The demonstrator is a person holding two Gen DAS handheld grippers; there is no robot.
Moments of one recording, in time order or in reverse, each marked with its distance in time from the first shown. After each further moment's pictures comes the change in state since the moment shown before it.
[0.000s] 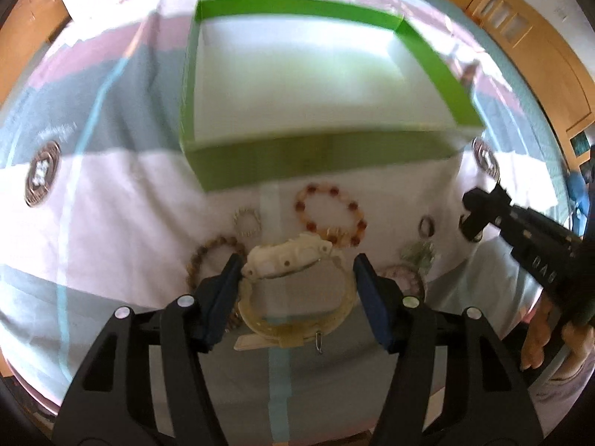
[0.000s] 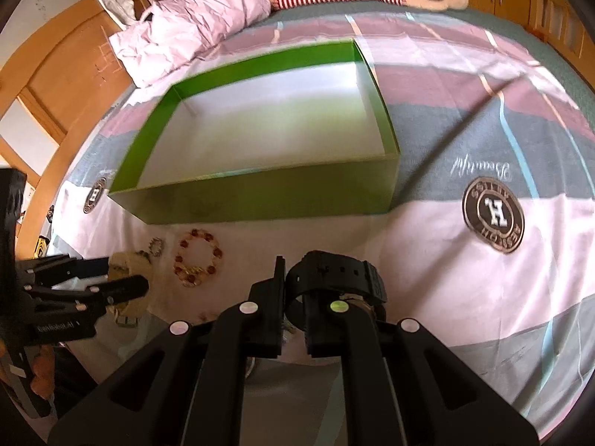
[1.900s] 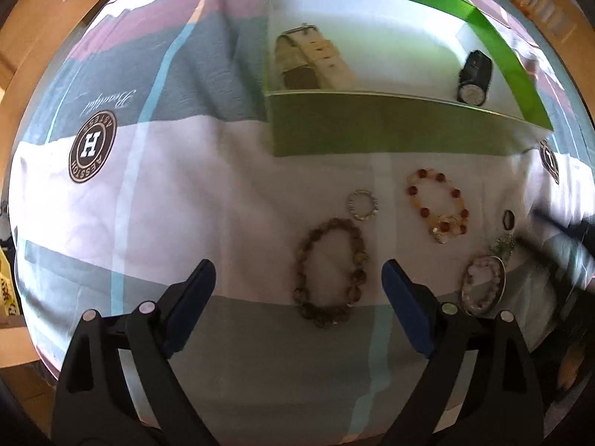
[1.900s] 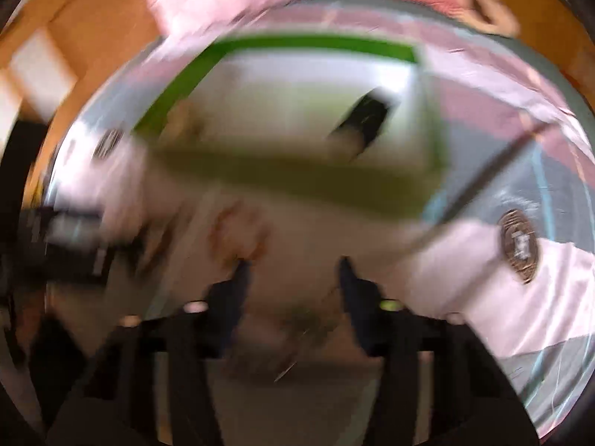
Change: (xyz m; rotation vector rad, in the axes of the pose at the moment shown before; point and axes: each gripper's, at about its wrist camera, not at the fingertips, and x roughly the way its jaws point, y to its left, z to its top) left arm 0.026 0.048 0.005 -0.061 0.118 0.172; right arm 0.026 0.065 -0.026 -0.260 0.202 0.010
